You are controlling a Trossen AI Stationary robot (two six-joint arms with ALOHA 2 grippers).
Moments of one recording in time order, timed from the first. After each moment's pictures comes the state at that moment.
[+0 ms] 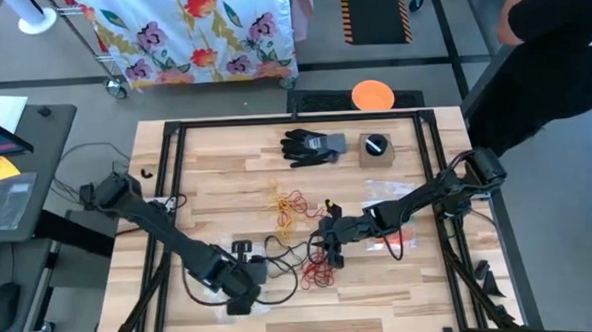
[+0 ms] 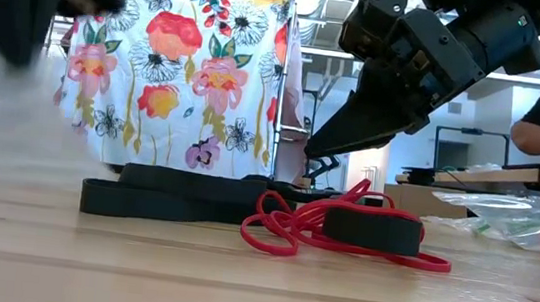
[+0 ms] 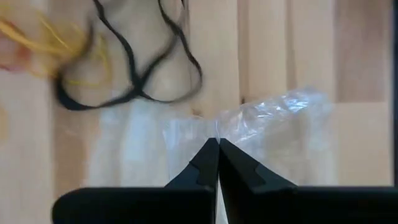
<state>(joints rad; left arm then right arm) -0.65 1.66 1.21 -0.78 -0.23 -0.57 0.28 1.73 0.81 0.26 0.21 0.30</state>
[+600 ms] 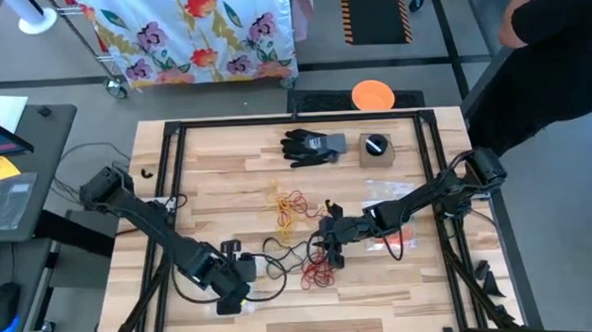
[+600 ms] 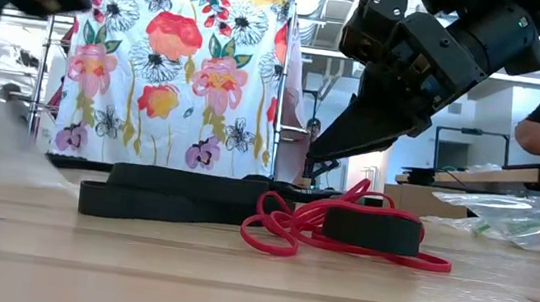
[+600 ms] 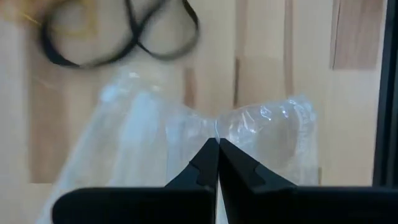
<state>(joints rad) -0.67 1.60 1.11 -0.77 -0.14 -0.67 0.28 1.73 0.81 0.24 0.21 0.32</state>
